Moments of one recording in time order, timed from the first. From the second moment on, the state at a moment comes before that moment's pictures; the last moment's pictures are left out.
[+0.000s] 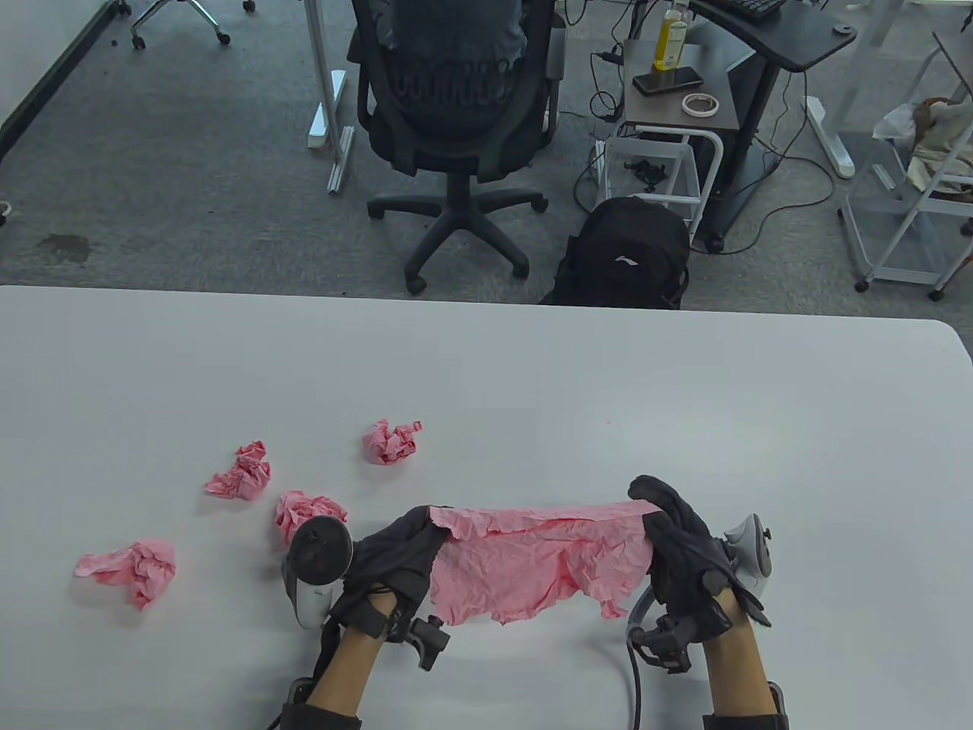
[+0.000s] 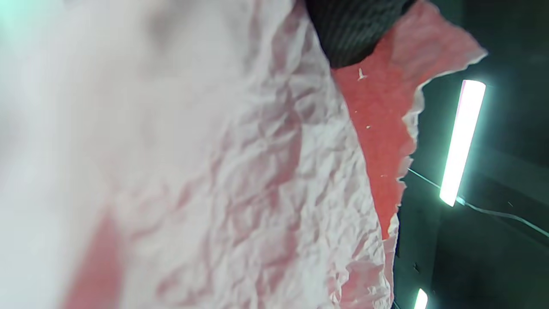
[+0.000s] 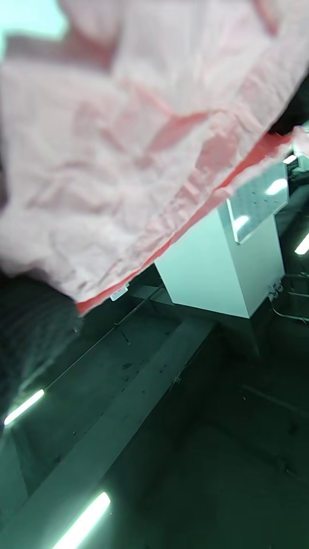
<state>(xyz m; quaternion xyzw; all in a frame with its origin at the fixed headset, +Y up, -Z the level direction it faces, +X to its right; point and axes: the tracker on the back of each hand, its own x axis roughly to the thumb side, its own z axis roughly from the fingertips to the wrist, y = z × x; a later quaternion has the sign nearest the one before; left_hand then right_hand) -0.157 -0.757 -0.302 -0.01 -0.12 0.63 0.77 0.234 -0.763 -0.319 0.18 0.10 0.47 0.86</state>
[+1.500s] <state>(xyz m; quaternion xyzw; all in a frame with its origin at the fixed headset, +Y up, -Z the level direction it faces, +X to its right) -0.090 -0.781 -0.297 -0.30 -0.24 0.03 0.92 0.215 -0.767 -0.310 -0.03 0.23 0.96 0.14</state>
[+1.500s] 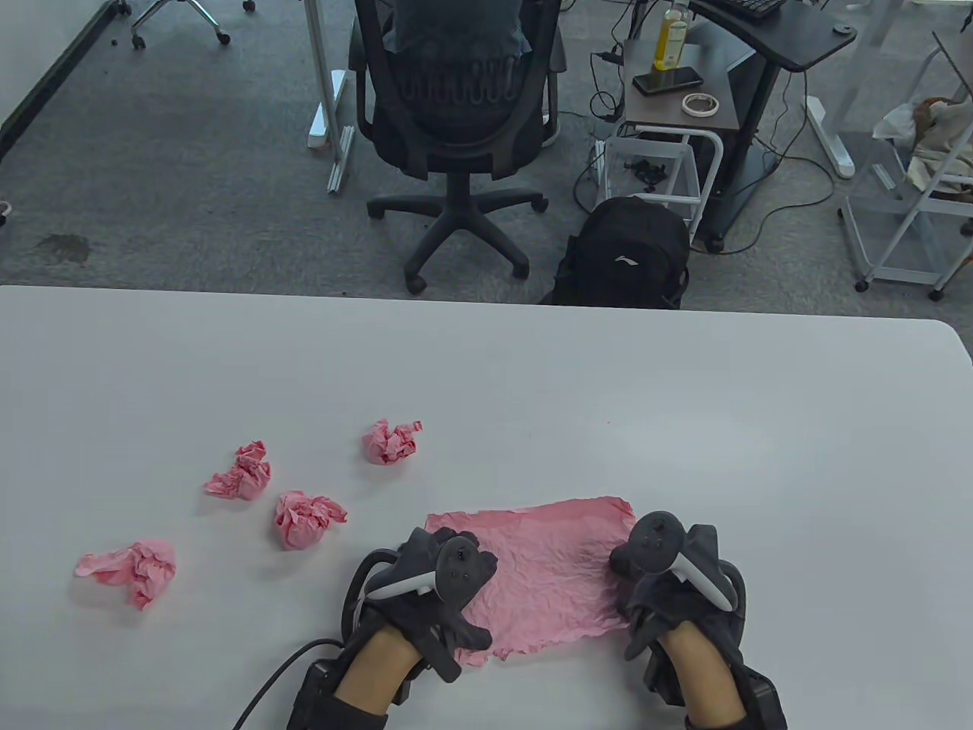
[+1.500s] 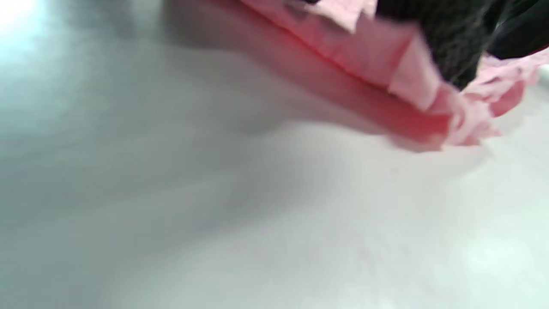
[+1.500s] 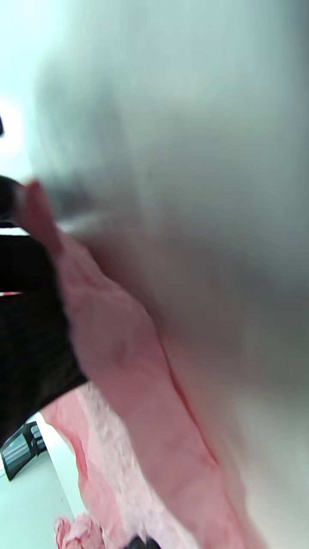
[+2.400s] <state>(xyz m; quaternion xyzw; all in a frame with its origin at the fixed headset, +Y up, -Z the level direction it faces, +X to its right) -0.080 -0.787 -0.303 -0.32 -0.25 0.04 0.91 0.221 -0.770 -0.307 -0.05 0.25 0.95 0.17</state>
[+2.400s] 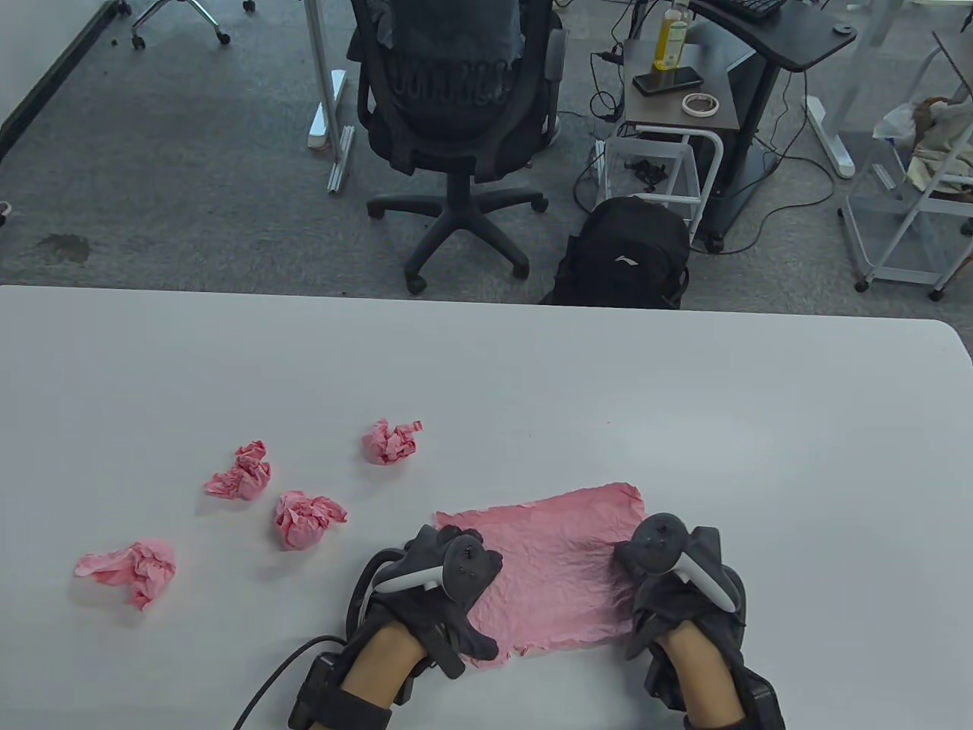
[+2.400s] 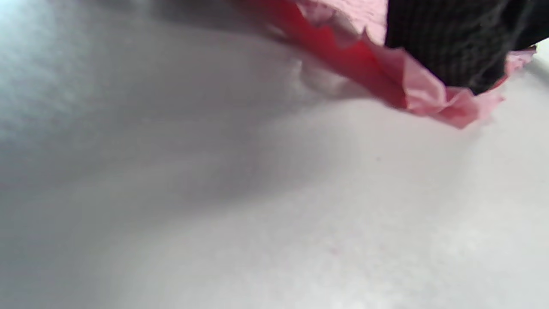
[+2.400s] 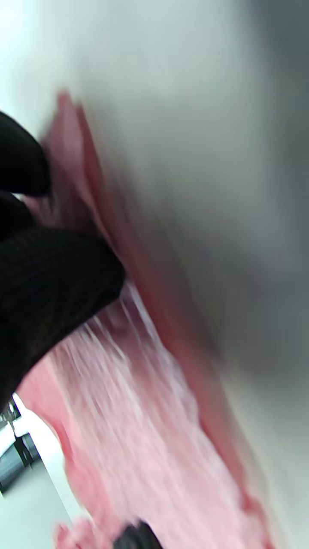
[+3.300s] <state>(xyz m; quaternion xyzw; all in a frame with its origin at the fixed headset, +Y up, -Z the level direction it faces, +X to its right) -0.075 -0.783 -0.295 -0.32 -0.28 0.03 0.91 0.215 -0.773 -0.334 -0.04 0.18 0.97 0.16</state>
